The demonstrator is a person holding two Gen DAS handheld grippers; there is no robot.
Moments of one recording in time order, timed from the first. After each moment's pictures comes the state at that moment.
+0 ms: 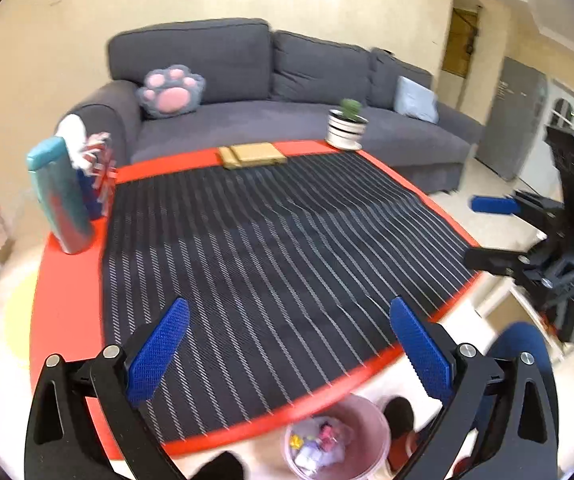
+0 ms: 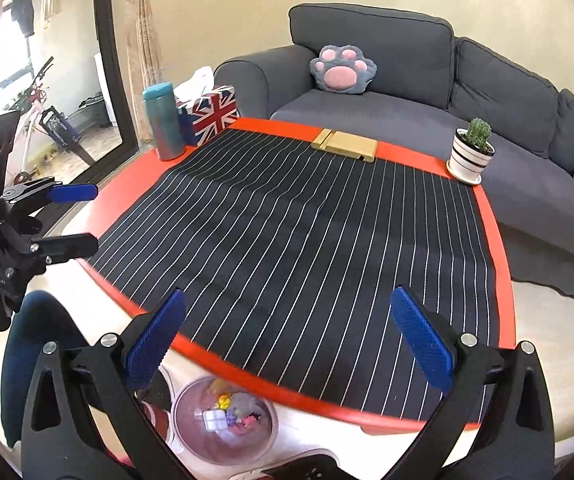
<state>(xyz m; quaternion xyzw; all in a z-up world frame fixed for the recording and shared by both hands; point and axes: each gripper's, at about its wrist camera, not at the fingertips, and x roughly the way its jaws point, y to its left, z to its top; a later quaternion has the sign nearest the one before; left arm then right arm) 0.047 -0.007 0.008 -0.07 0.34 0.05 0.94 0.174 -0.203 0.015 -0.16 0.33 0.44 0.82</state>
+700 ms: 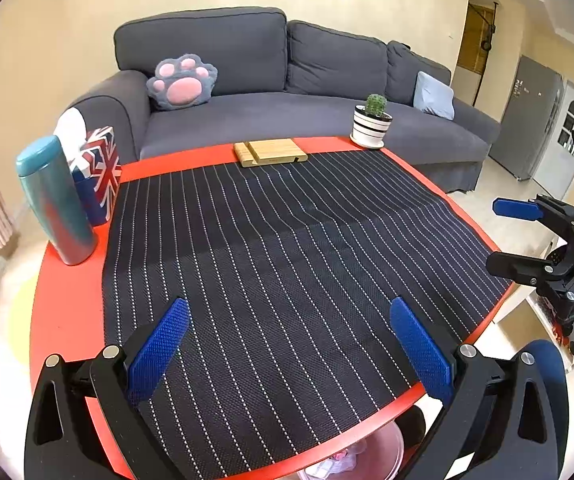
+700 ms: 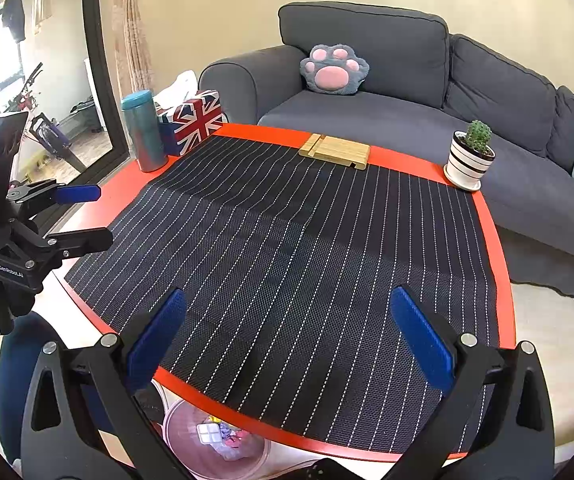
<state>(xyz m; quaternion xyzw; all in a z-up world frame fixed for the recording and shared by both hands) 0.086 0.015 -0.002 -0.07 0.36 0.06 0.93 0.201 -0.187 0.011 -0.16 0.33 0.44 0.82</state>
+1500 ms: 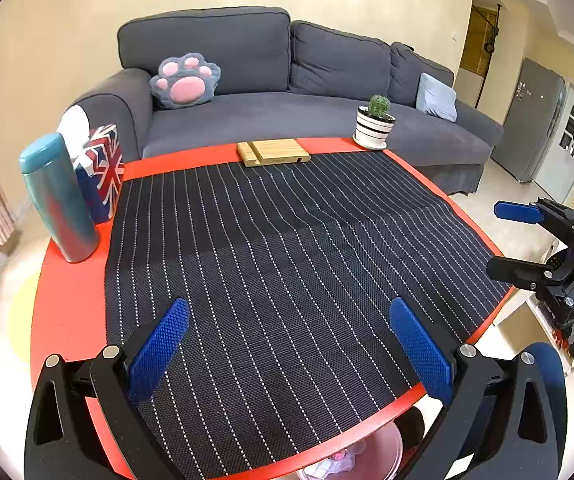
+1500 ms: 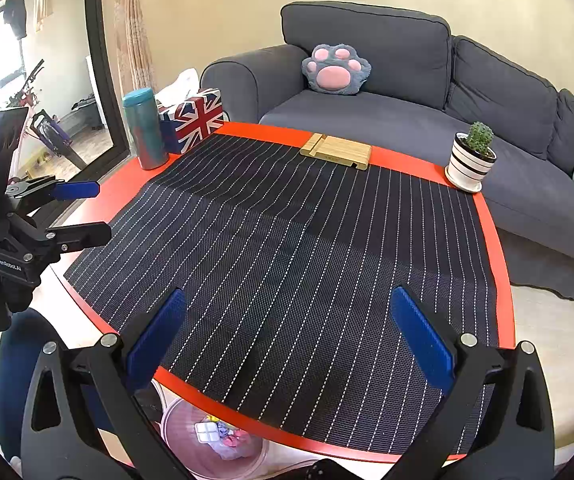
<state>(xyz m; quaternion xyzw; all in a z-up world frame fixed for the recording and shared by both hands) 0.086 0.019 -0.003 -0.08 0.36 0.06 0.93 0.198 -0.185 0.010 -0.17 0.33 0.44 0.82</state>
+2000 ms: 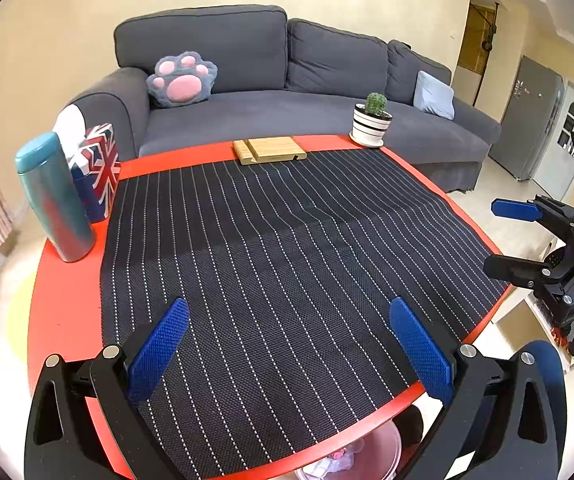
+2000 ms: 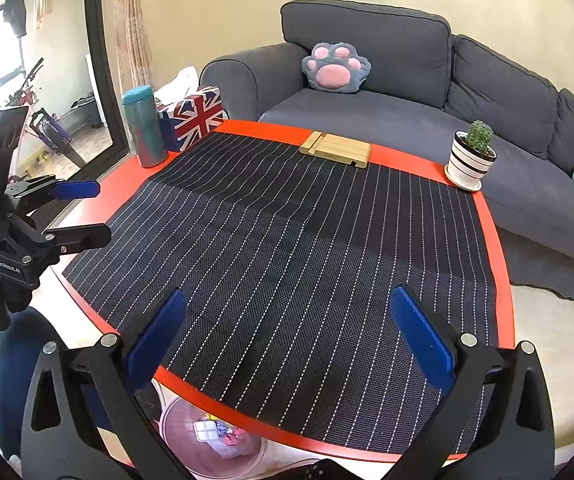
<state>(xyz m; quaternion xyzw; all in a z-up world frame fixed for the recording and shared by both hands) 0.087 0.016 -0.004 -0.08 0.36 0.05 0.93 0.200 -0.186 0.009 -0.17 0.34 0.44 0.82</state>
